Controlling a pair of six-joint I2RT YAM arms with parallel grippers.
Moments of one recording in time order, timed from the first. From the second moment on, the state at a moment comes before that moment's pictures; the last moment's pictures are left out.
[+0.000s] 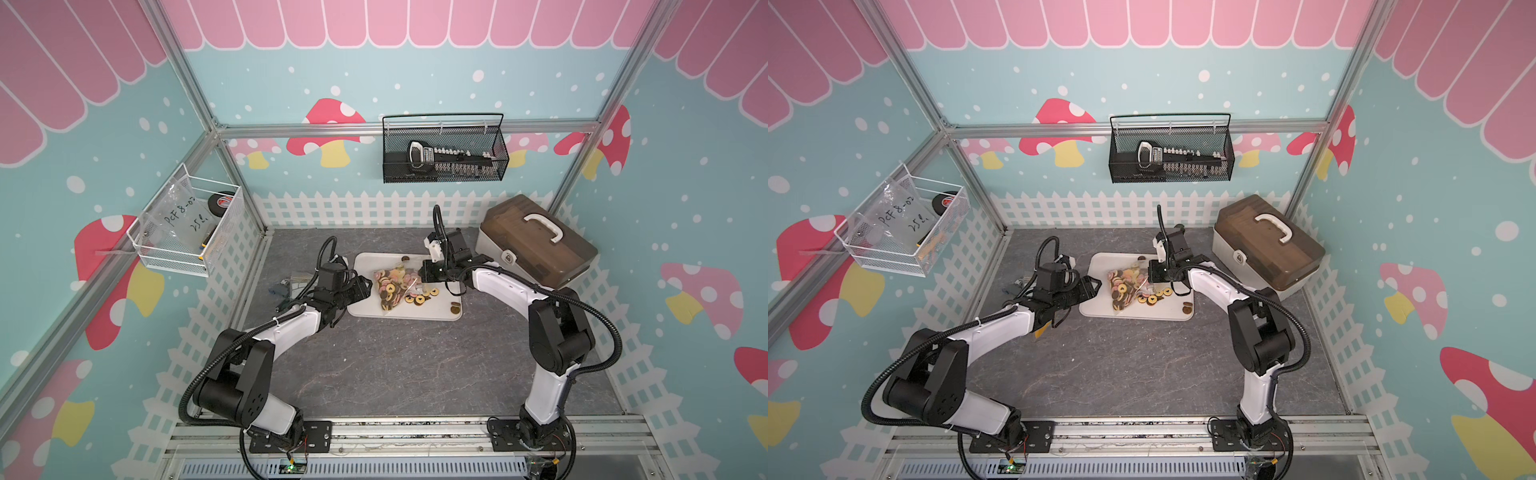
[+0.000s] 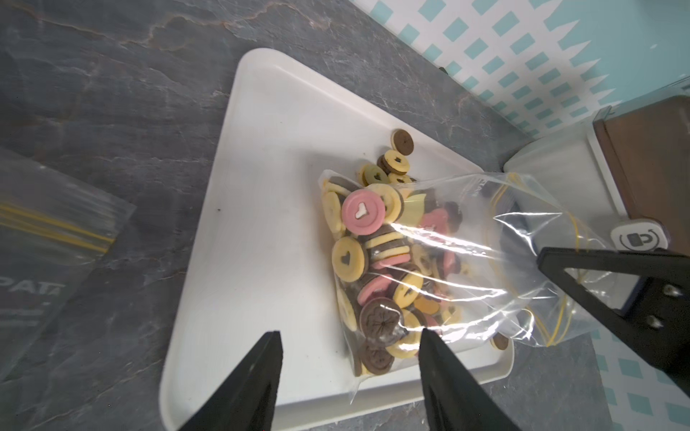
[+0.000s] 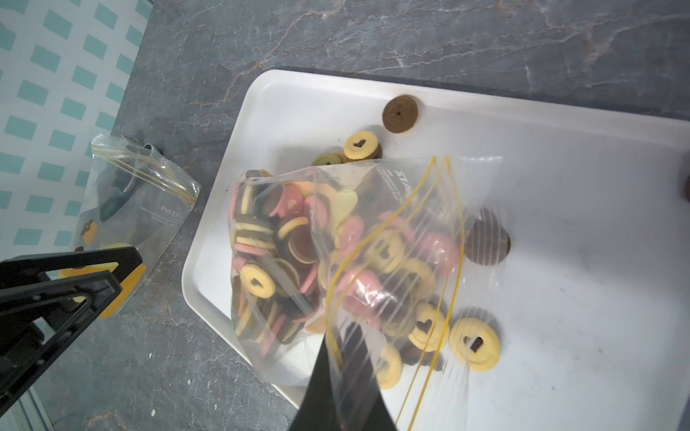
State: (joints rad) left arm -0.33 1.52 0.82 0.08 0.18 -0.65; right arm 0.44 1.86 1.37 -0.34 -0.27 0.34
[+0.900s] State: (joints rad) left arm -0.40 1.78 0.98 0.15 0.24 -0.67; right arm 0.37 1.74 1.19 -0.18 -0.38 0.39
